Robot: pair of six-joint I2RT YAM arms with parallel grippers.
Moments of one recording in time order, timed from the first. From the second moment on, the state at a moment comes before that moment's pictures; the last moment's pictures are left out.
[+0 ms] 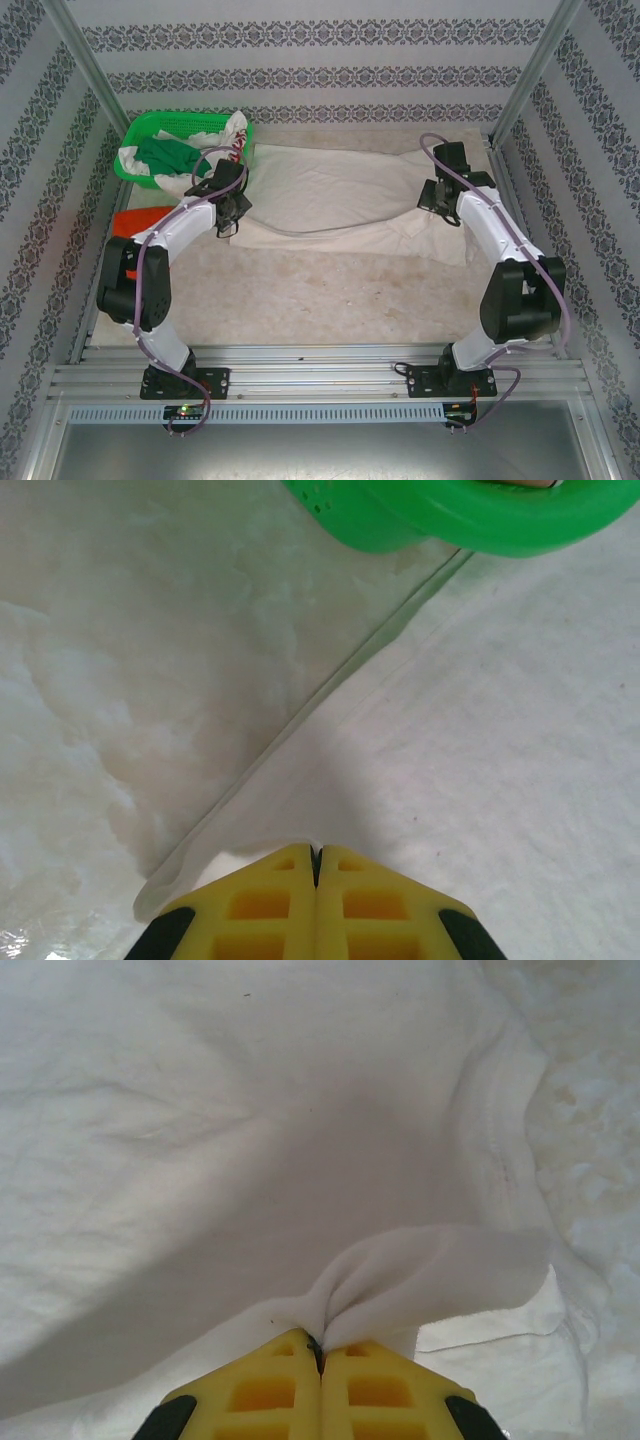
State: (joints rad) left arm -0.22 1.72 1.24 -0.55 -0.21 -0.95; right arm 0.07 1.60 1.31 -0.78 0.14 0.44
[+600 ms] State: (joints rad) left arm -0.22 1.78 1.31 -0.57 -0.22 -0.94; right arm 0.05 1.68 1.40 -0.77 0.15 0.41
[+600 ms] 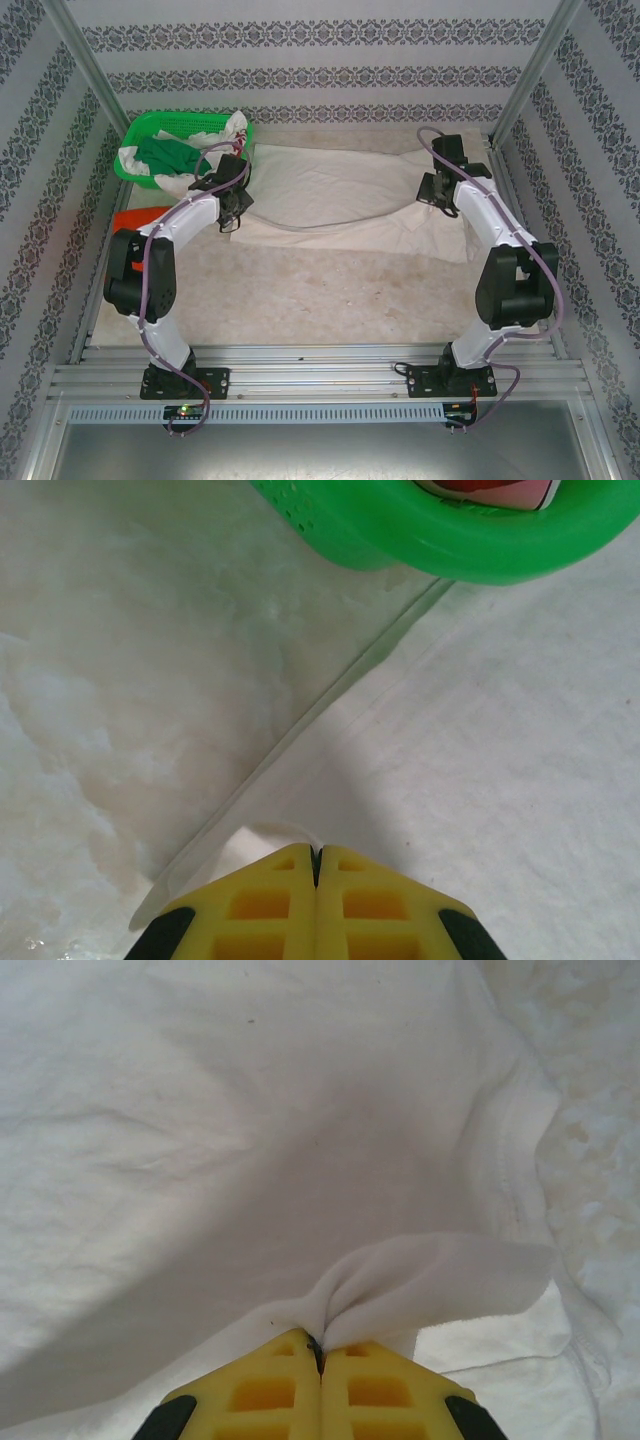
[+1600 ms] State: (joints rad) left arm -0.19 1.85 1.39 -0.59 -0.22 -0.91; right arm 0.04 1.80 1.48 -0.77 0.19 0.39
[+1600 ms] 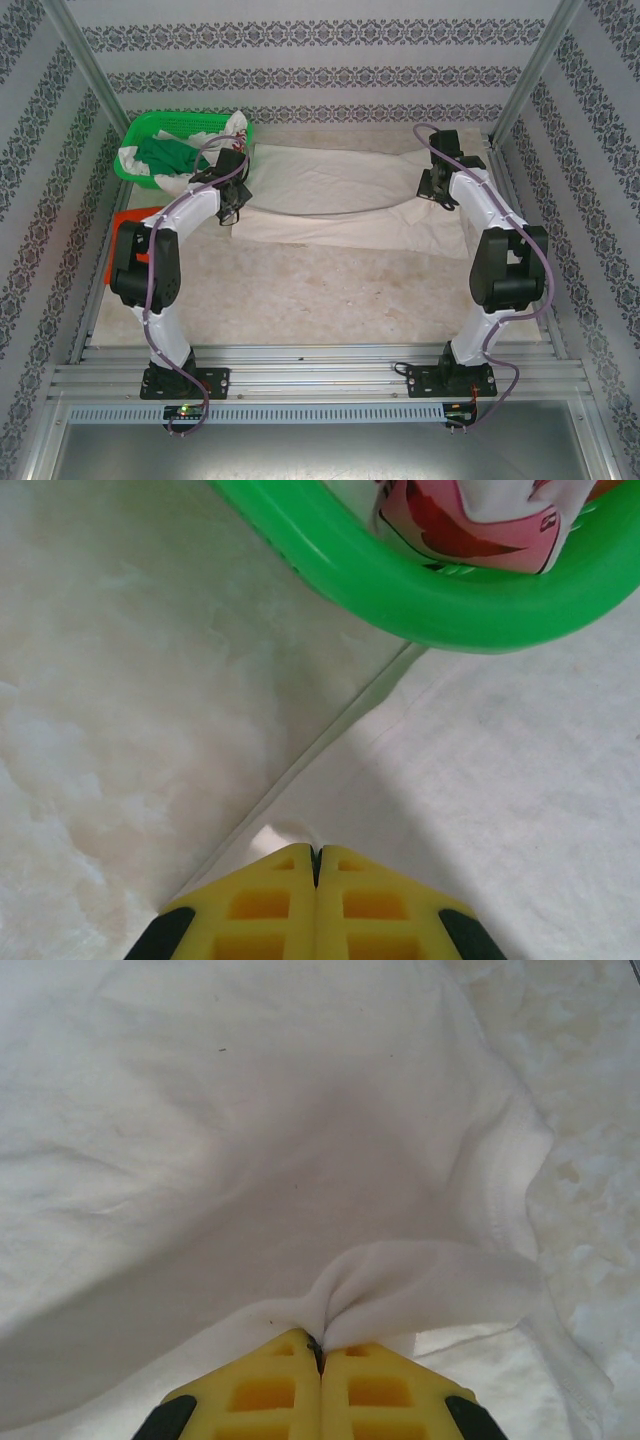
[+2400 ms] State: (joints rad) left arm -0.19 1.94 1.46 -0.60 -0.20 -0.87; right arm 0.04 1.84 1.48 -0.76 0.20 0.39
